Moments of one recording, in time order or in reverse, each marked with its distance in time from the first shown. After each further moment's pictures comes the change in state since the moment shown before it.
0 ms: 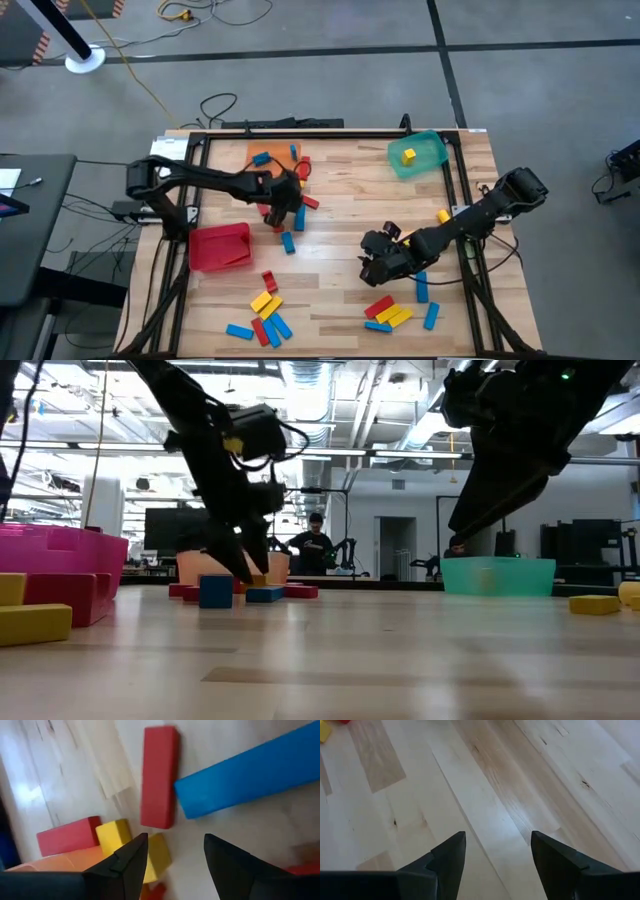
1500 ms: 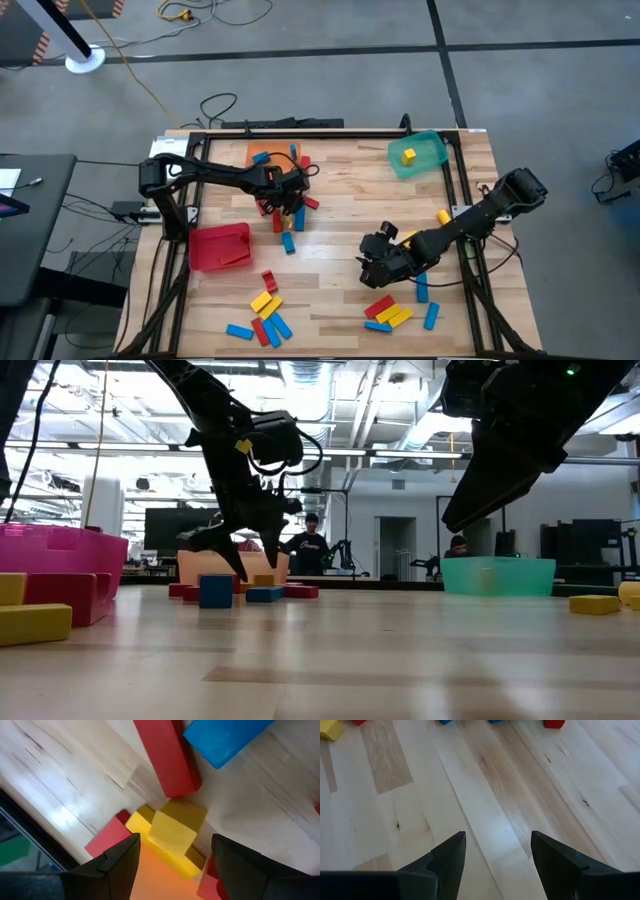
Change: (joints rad) left arm 0.019 0.081 0.135 -0.143 -0.153 0.475; right arm 0.017 0.008 0.000 0.042 0.053 -0.088
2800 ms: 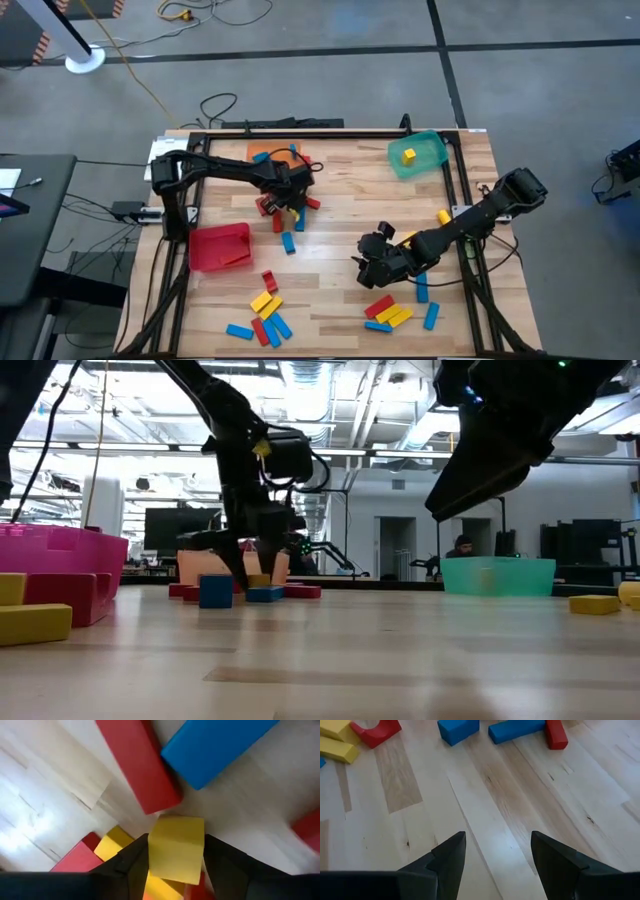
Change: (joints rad) left arm 0.045 0.098 0.109 -0.153 0.160 -0.034; right arm 0.000 0.000 0.000 0.074 0.037 -0.024
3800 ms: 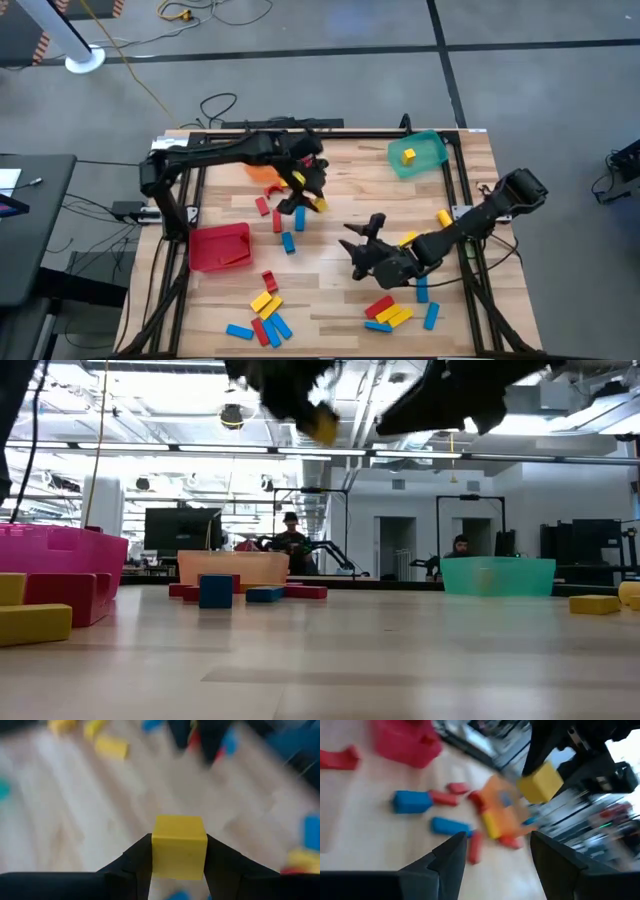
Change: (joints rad) left arm -0.006 -0.105 0.470 -0.258 0.791 -0.493; right arm 0.038 0.000 0.000 0.418 0.455 -0.950
